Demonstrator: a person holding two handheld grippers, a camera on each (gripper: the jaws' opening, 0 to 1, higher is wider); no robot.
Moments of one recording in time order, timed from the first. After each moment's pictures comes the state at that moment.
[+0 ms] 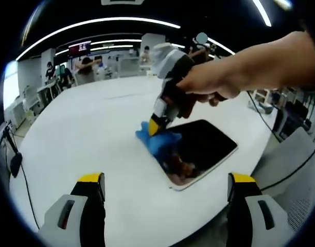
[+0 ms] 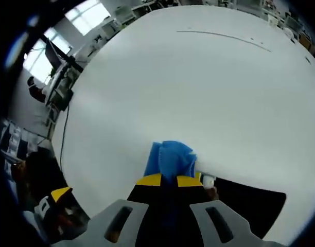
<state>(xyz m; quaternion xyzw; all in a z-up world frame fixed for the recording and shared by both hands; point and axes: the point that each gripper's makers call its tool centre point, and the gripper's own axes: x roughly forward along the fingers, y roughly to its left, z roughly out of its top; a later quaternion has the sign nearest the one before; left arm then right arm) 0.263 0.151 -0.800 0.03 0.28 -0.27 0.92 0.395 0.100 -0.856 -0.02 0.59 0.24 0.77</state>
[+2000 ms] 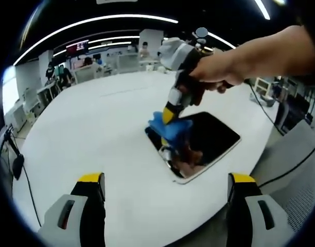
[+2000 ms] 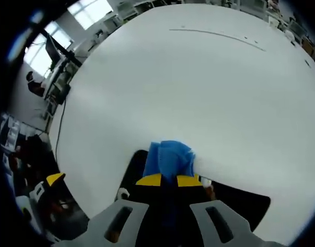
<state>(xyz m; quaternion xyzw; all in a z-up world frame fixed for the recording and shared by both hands) 0.258 0.156 -0.810 0.06 0.31 -0.27 0.91 0.399 0.064 -0.858 -0.03 0.59 0.24 0.77</state>
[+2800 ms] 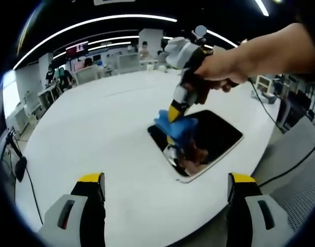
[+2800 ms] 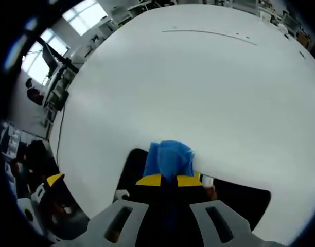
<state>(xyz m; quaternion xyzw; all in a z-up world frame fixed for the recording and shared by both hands) 0.259 0.161 -0.811 0.06 0.31 -0.26 0.91 0.394 0.055 -0.856 -0.01 0.59 0.23 0.77</state>
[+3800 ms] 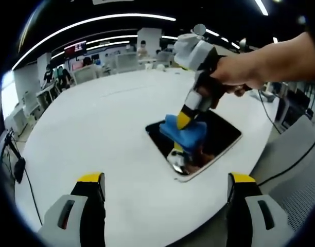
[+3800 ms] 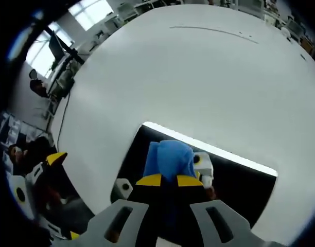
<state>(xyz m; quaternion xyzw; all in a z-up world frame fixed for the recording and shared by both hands) 0.257 0.154 -0.814 0.07 0.31 -0.27 0.91 0.353 0.052 -0.857 -0.03 0.59 0.25 0.77</state>
